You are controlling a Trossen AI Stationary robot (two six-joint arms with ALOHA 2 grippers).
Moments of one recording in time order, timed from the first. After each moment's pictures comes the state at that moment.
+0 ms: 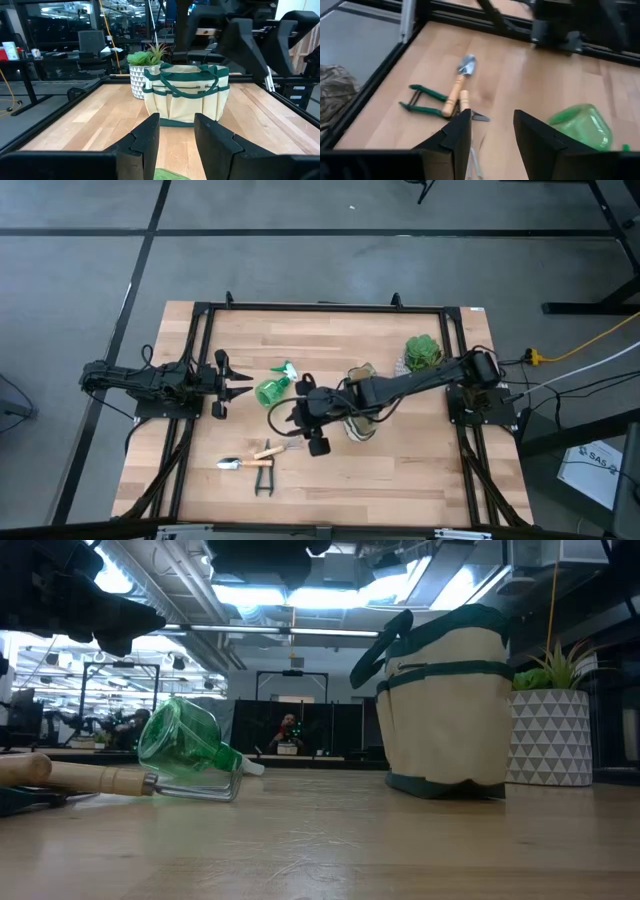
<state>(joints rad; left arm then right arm) -0.11 0.01 0.03 -0.02 -0.22 0.01 0.24 1.95 1.59 -0.26 0.00 -0.06</state>
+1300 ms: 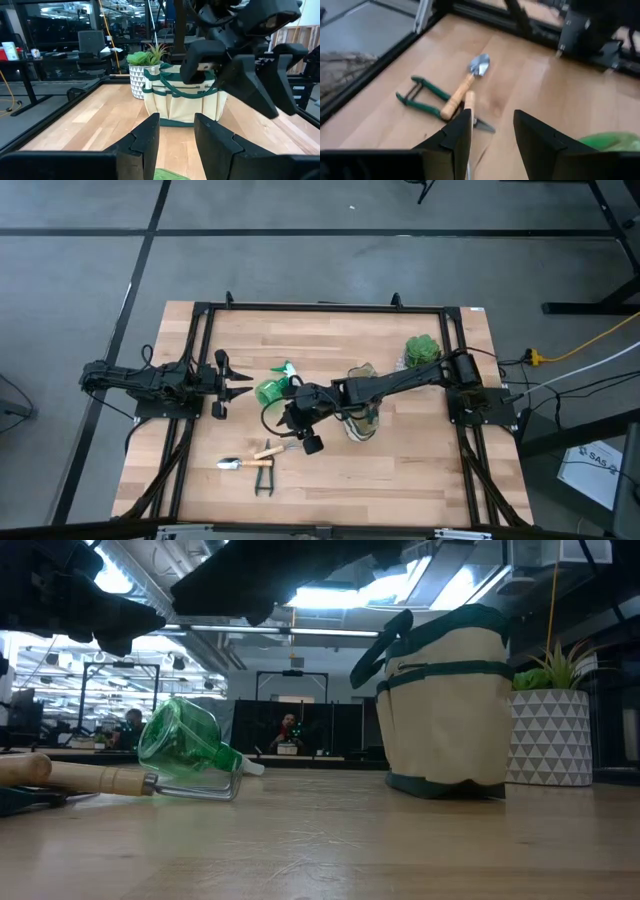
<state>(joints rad) -0.11 0.01 0.03 -0.02 -0.22 0.01 0.18 2.08 1.59 -0.11 -0.19 -0.21</state>
